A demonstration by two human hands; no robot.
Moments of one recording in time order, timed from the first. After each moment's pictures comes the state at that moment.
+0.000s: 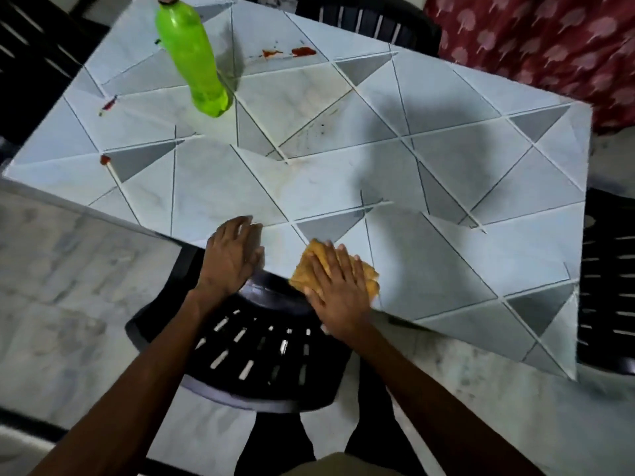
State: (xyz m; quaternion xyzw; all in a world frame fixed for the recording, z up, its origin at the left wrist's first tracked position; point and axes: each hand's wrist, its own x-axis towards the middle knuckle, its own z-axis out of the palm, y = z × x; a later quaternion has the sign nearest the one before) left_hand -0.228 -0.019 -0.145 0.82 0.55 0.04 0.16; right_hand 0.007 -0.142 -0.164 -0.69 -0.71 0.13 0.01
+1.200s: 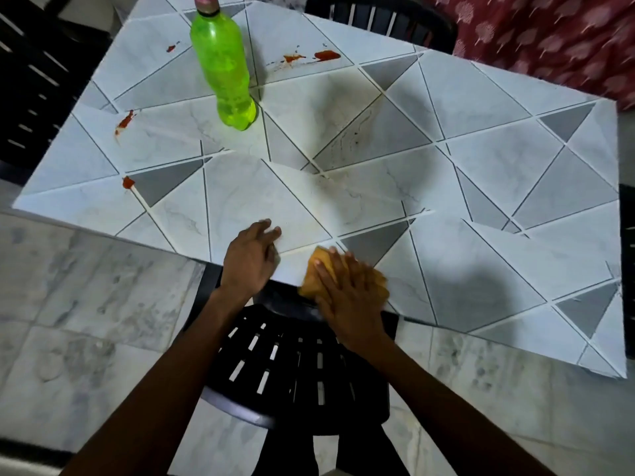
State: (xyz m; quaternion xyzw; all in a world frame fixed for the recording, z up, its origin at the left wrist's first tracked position) left_hand -0.277 0.040 -0.148 0.82 0.52 0.08 0.23; right_hand -0.074 -0.101 -0.175 -0.70 -0.70 0.10 0.01
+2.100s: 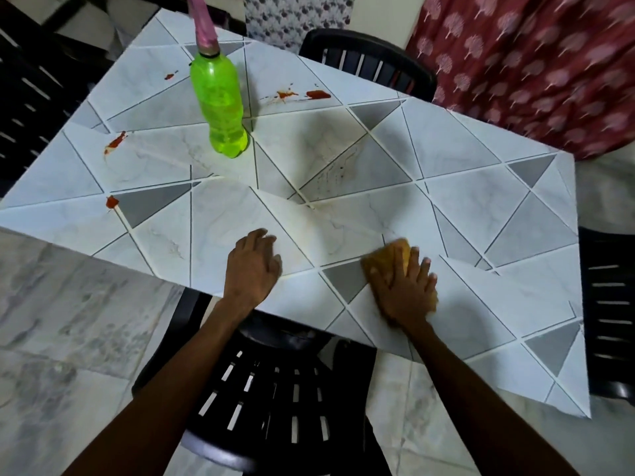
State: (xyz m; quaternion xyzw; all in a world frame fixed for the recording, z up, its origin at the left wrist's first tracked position) left_hand -0.232 0.057 -0.150 0.79 0.57 0.12 0.21; right_hand 0.058 -0.055 -0.158 -0.87 -0.46 0.18 0.02
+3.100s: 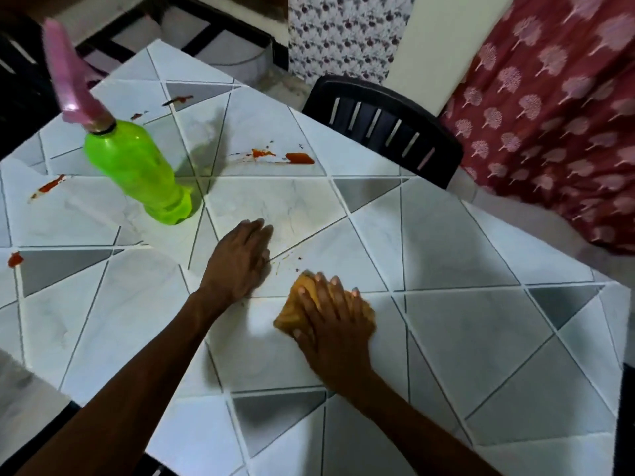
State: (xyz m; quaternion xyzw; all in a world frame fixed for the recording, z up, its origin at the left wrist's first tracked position) left_hand -0.094 0.245 -0.152 0.81 0.56 0.08 0.15; right_hand 0.129 0.112 -0.173 -0.60 -0.79 0.09 0.08
